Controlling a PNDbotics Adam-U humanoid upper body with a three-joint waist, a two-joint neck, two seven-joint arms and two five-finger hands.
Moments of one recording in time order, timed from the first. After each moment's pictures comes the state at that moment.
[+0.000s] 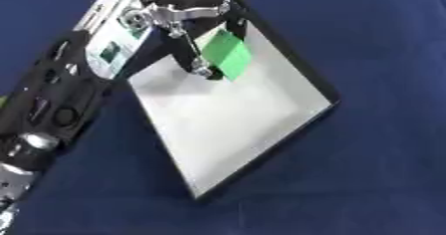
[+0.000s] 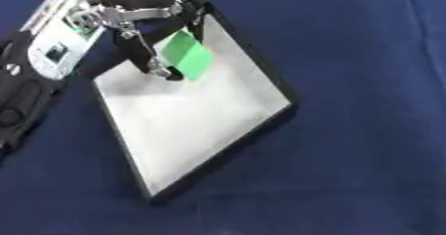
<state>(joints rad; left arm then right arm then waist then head) -1.02 0.27 -0.42 -1.28 -0.68 -0.48 -0.64 -0.61 -0.59 -0.14 -1.46 -0.22 0.04 0.00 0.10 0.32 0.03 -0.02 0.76</state>
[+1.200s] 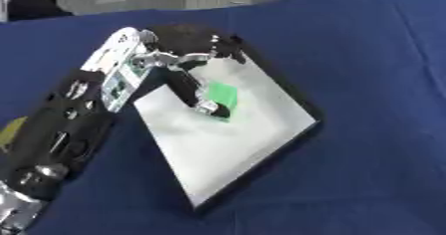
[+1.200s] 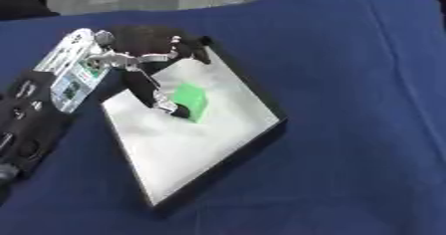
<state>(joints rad) -0.98 0.26 -0.39 -1.25 -0.87 -0.52 -0.60 -0.59 -0.59 -0.13 -1.46 -0.21 0.03 0.01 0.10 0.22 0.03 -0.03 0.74</state>
